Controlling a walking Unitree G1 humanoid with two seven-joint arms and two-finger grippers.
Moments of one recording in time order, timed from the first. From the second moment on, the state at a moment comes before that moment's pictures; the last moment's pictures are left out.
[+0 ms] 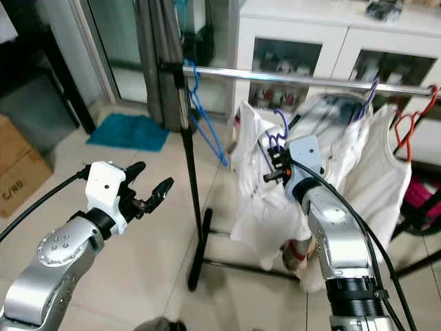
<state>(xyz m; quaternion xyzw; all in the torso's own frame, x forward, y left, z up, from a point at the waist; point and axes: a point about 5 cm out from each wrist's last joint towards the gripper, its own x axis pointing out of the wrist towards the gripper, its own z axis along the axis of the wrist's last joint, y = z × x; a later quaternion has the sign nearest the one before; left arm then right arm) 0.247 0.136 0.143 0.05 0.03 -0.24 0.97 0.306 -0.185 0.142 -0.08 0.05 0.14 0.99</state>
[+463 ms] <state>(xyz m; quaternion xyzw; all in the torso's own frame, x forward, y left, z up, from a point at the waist) 0.246 0.138 0.130 0.06 0.06 -0.23 0.97 0.300 -0.174 0.132 -0.08 0.07 0.16 0.98</state>
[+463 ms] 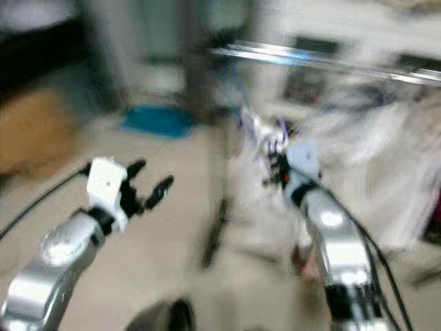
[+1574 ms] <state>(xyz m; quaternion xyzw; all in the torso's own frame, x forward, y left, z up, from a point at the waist) 0.321 0.073 0.120 0.08 0.05 -0.38 0.92 0.277 -0.125 0.168 -0.06 0.02 0.35 0.93</state>
